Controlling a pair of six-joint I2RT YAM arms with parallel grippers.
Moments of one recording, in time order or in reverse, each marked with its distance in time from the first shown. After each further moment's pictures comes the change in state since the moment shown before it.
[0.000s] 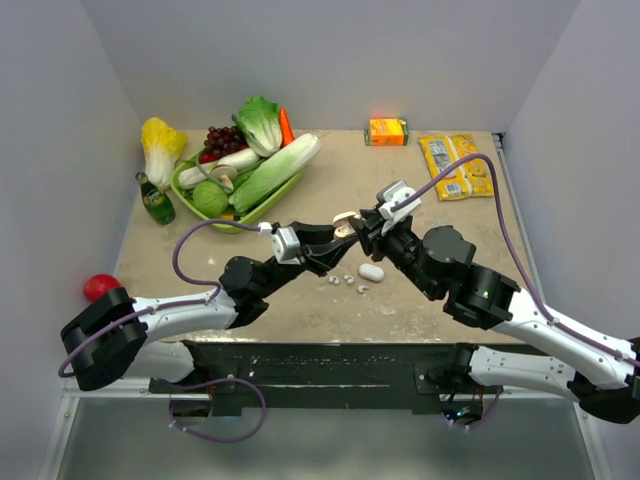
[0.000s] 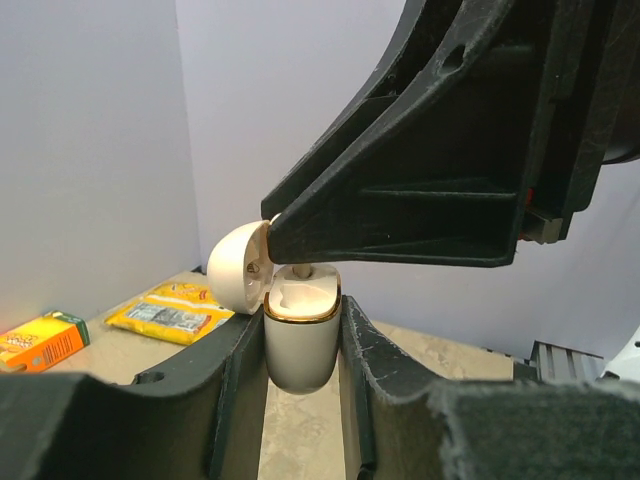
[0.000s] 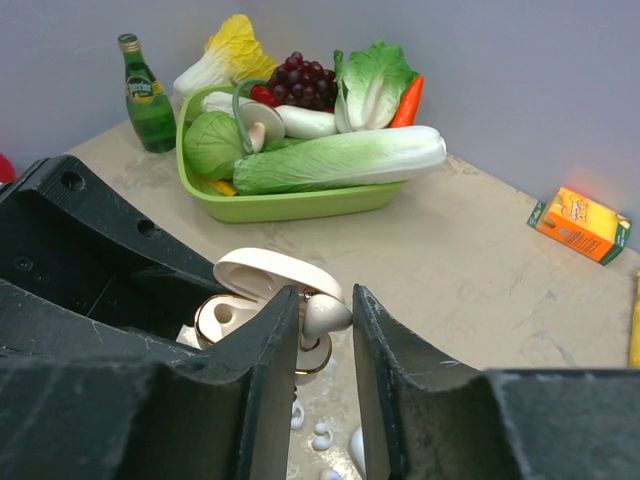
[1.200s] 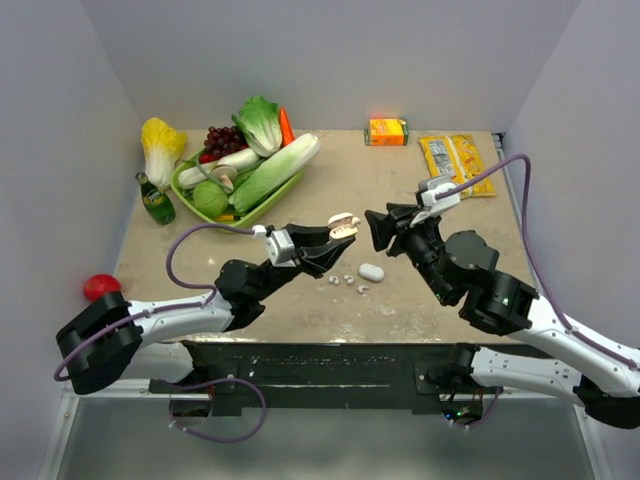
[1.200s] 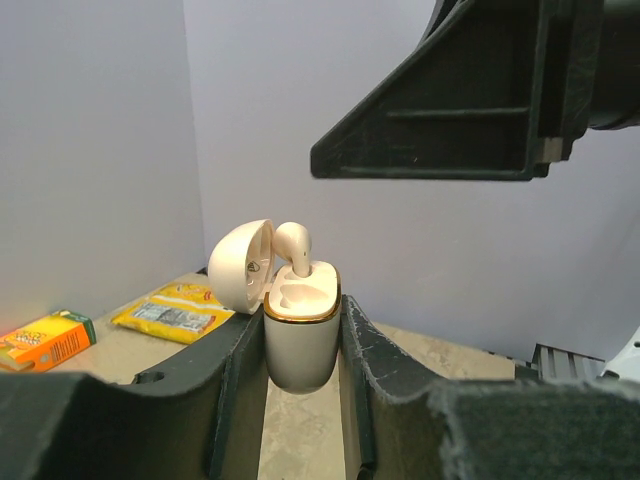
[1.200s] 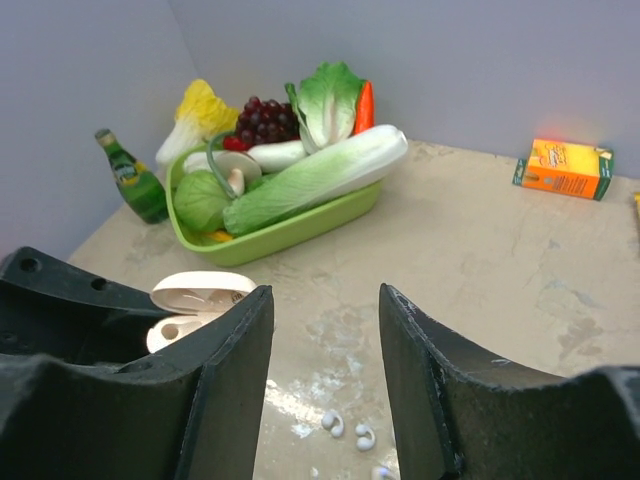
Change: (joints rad) left arm 0.000 -0.029 -0.029 0.015 -0.013 0.005; right arm 0.009 -0.086 0.009 -0.030 0.180 0.215
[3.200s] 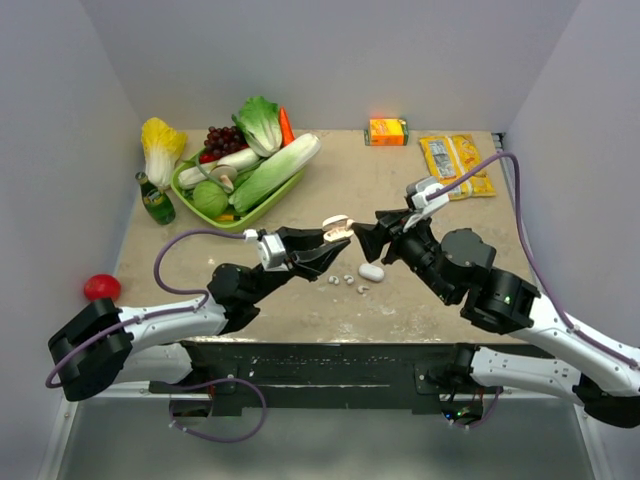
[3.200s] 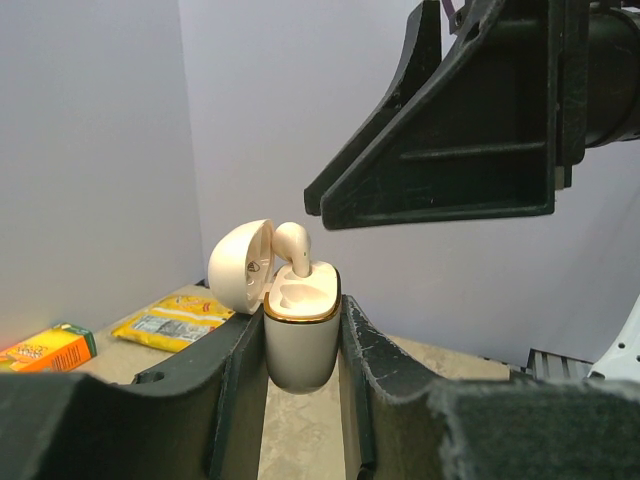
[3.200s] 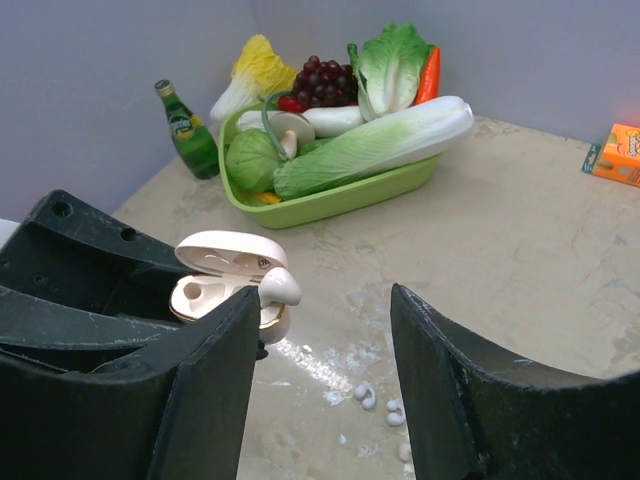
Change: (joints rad) left arm 0.000 -0.056 -0.027 0.000 0.015 0.003; right arm 0.000 0.031 0.029 -0.082 -0.146 0.028
